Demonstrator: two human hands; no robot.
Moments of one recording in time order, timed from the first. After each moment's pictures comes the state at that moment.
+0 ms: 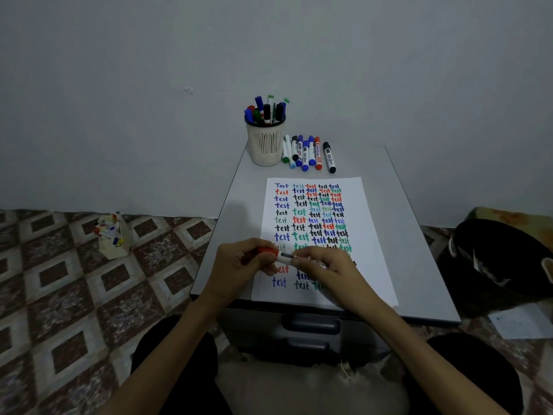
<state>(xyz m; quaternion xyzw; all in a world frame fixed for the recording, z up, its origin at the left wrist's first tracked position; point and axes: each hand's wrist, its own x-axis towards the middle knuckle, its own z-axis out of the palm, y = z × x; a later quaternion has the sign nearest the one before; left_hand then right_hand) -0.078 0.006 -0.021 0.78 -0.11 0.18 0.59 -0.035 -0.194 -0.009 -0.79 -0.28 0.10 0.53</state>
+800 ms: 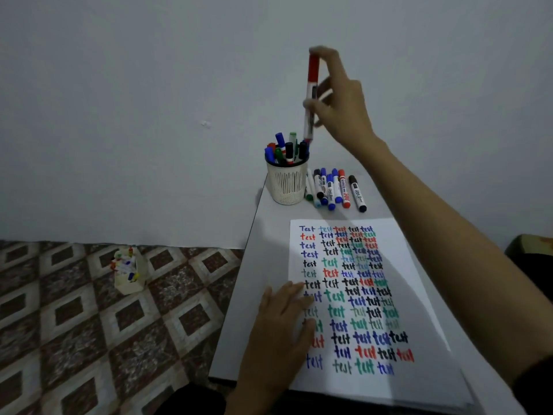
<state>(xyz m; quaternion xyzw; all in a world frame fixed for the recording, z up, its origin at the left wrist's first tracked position) -0.057 -0.004 -0.046 0.93 -0.04 0.18 0.31 0.204 -0.084 0.173 -0.76 -0.36 -0.27 0.46</state>
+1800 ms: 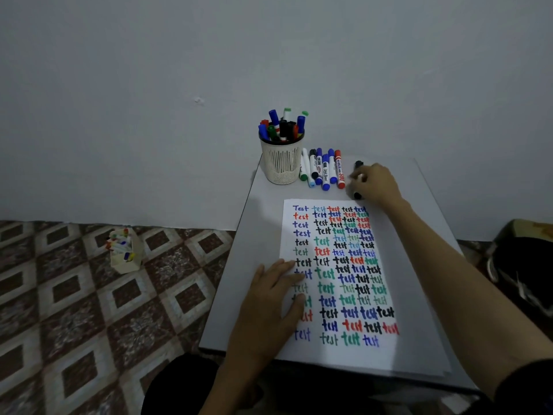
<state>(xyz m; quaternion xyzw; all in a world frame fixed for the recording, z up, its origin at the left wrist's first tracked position) -0.059 -0.007 -0.045 0.93 -0.04 0.19 0.31 0.253 -0.182 -0.008 -0.95 -0.13 -0.06 0.27</state>
